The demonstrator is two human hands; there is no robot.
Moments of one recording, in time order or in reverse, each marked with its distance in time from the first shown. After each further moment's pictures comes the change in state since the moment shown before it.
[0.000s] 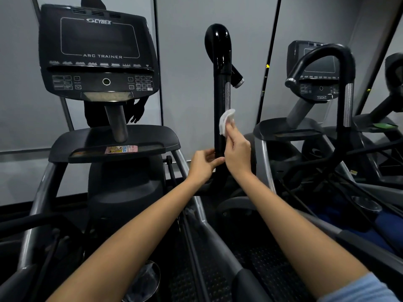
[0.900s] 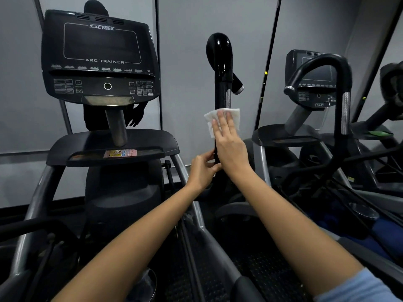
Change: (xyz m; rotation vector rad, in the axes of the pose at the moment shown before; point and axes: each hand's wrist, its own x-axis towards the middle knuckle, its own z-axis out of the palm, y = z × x) left_hand 0.007 -0.007 -0.001 0.088 0.003 0.101; right_hand 0.021 -0.011 0.008 -0.851 -0.084 -0.397
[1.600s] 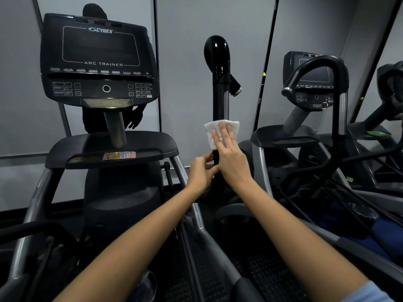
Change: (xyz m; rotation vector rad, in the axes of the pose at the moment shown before) left_hand -0.002 0.001 0.002 -0.028 0.001 -0.024; right_hand -0.026 0.003 0.002 0.263 -0.059 0.020
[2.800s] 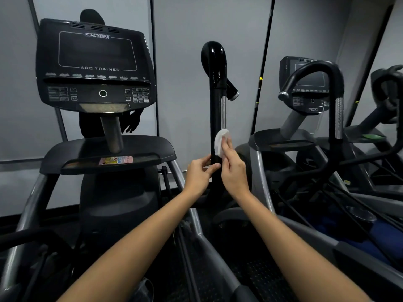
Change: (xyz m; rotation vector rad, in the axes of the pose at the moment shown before) left_hand 0.001 0.008 -0.004 -0.087 0.006 -0.022; right_hand -0.015 0.003 0.007 0.756 0.112 0.286
